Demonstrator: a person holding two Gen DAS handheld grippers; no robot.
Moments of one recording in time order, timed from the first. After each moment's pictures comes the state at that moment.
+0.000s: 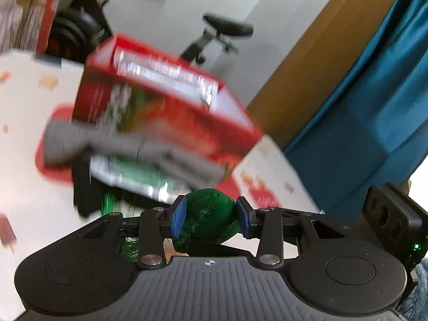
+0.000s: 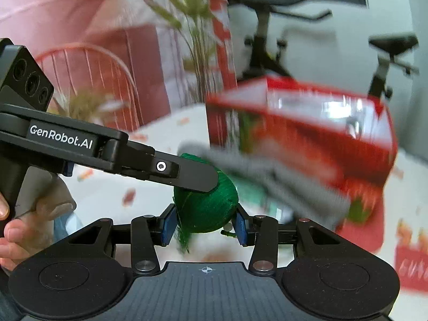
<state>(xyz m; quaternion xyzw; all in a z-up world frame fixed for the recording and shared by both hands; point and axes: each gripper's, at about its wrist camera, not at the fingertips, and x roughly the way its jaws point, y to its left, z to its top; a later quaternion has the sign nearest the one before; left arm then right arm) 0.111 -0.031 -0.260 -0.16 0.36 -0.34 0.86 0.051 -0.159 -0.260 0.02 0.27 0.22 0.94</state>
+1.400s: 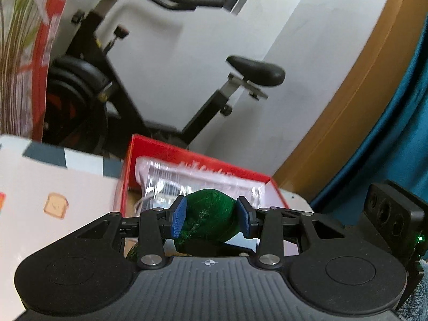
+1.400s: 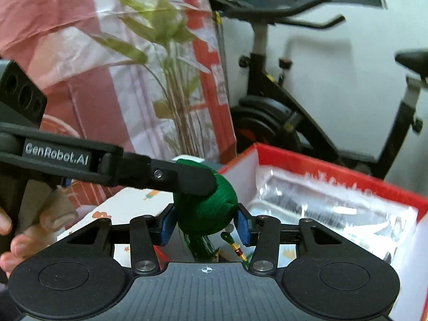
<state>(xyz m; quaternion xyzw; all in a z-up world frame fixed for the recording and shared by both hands) 0.315 -0.025 -0.184 -0.14 0.33 -0.31 0.88 0.286 -0.175 -0.214 0.06 0.27 0.24 0.93</state>
